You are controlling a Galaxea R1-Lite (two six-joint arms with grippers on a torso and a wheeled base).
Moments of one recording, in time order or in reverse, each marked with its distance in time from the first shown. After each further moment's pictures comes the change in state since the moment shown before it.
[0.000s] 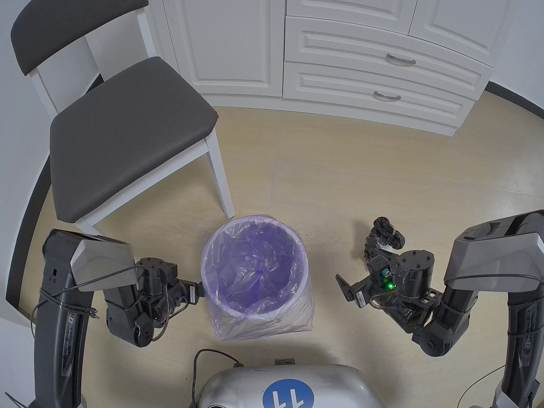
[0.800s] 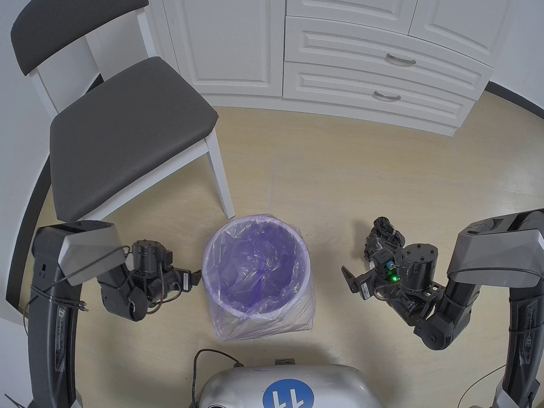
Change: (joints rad) left arm 0.070 -0.021 -0.208 0.330 -0.070 0.015; right arm -0.040 0.000 -0.034 0.007 0.000 -0.007
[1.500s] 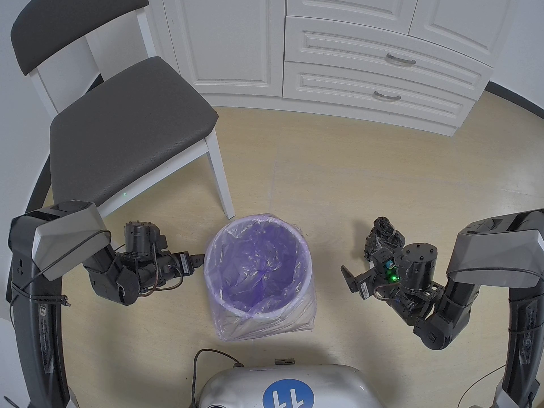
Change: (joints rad) left arm 0.004 -0.154 -0.001 0.174 -0.188 -0.306; right arm 0.001 0.002 -0.007 0.001 0.000 0.000
